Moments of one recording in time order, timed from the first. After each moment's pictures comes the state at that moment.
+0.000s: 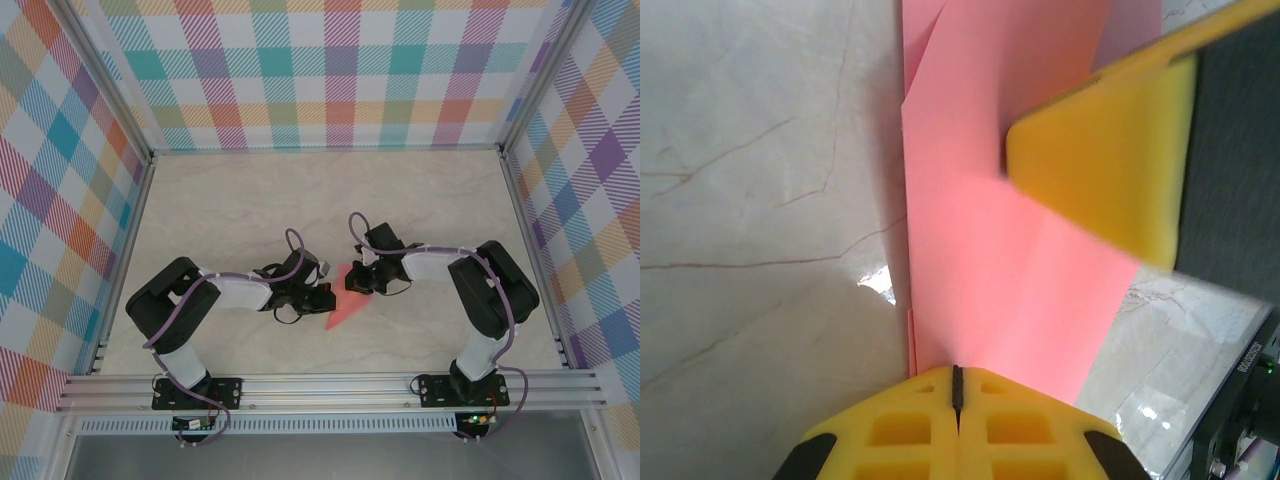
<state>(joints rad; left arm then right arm) -0.78 1.72 0.73 0.04 0.42 -0.81 0.54 1.74 0.83 -0.21 -0.52 0.64</state>
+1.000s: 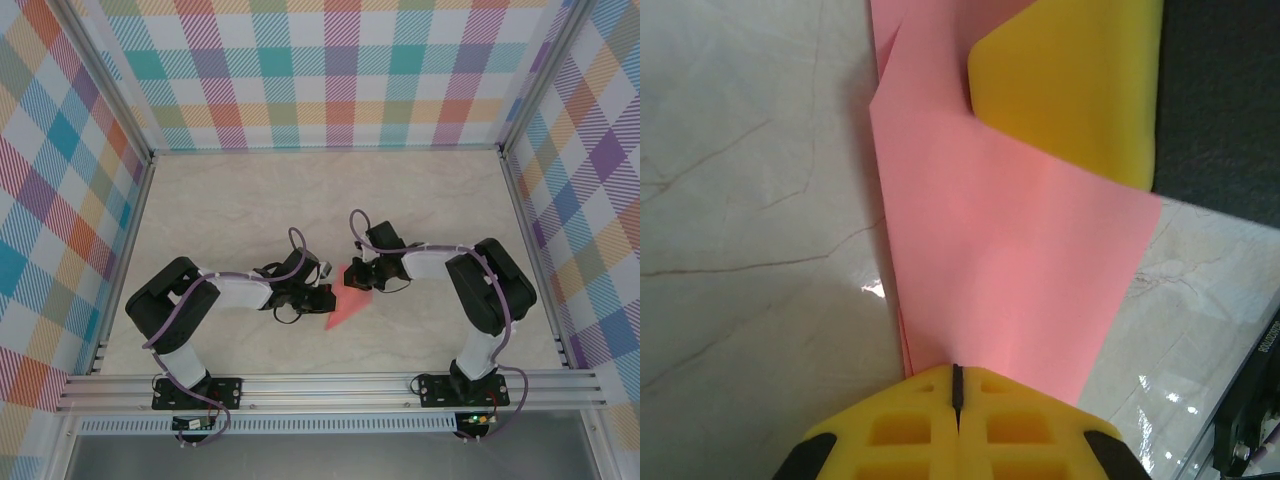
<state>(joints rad) -0.78 1.71 0.74 0.01 0.43 -0.74 0.53 1.77 0.84 -0.15 -0.53 0.65</state>
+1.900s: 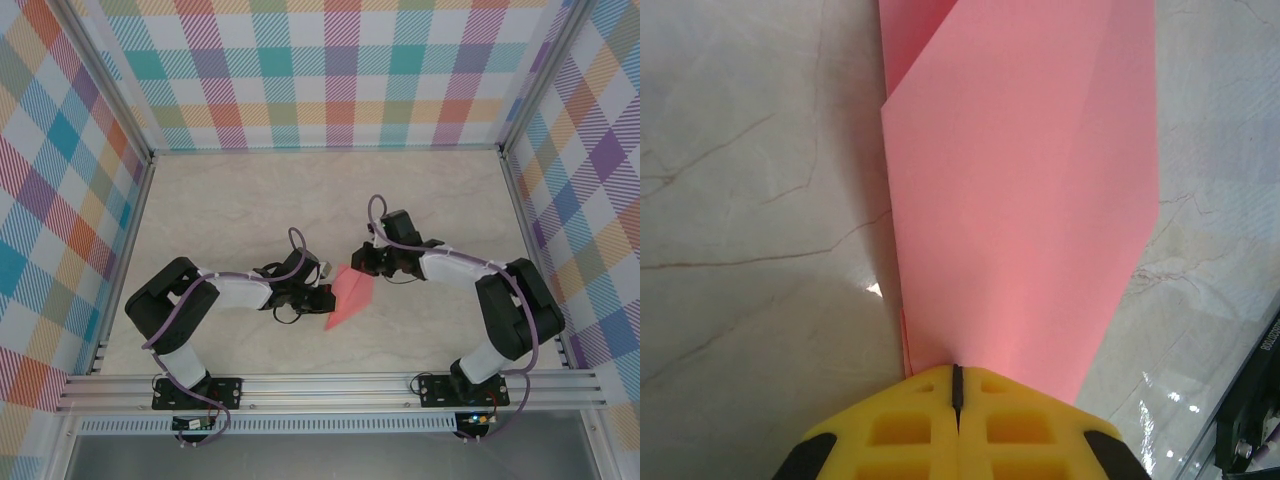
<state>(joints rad) -0.78 1.71 0.74 0.00 0.43 -0.73 0.51 1.58 0.81 -0.14 -0.49 0.71</state>
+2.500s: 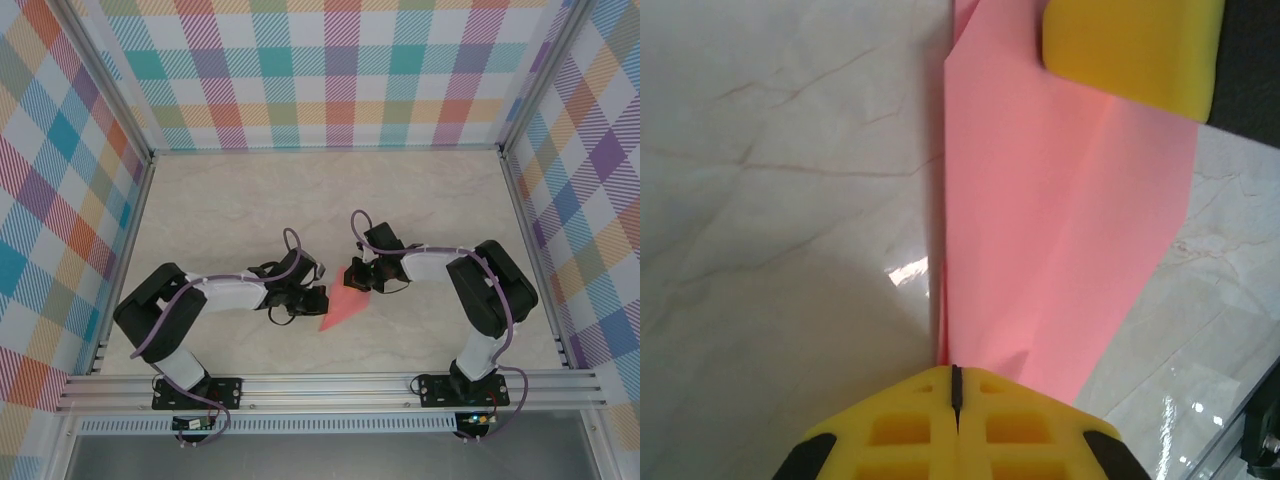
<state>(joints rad) -0.78 1.62 0.75 -0.16 0.37 -0.73 0.56 1.75 0.83 -0.15 -0.48 0.75</state>
